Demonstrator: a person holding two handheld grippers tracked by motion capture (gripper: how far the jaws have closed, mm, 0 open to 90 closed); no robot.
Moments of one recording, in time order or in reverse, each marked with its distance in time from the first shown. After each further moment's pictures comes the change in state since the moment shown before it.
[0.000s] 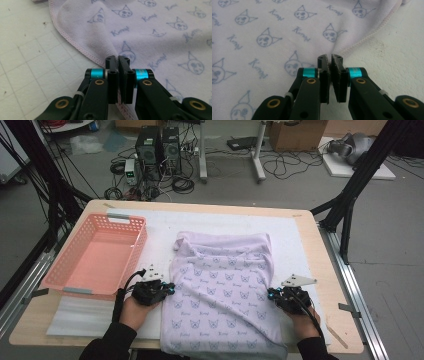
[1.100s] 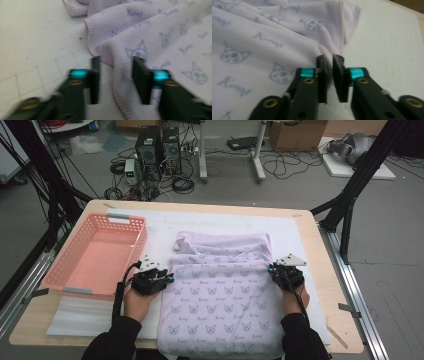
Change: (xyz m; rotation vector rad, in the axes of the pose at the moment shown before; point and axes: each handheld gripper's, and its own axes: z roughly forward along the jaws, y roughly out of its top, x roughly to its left) left arm 0.027 0.006 0.008 -0.109 0.081 -0.151; right arm -0.026 0.039 0.041 -0.088 -0.312 -0.009
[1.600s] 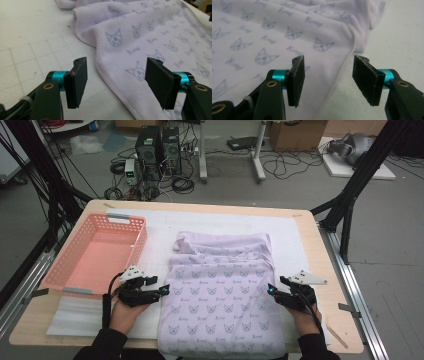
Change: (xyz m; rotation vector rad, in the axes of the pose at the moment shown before) left arm 0.000 -0.022 -0.037 -0.046 -0.131 -0.043; right arm 0.002 -0.031 -0.055 -0.059 0.232 0.061
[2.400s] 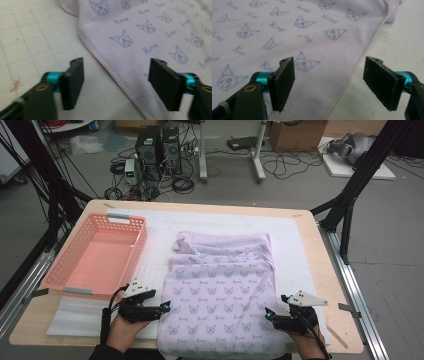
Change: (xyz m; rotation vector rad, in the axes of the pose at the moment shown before) left arm -0.027 -0.022 -0.011 0.092 0.046 0.046; right arm 0.034 -0.028 -0.031 0.069 0.056 -0.030
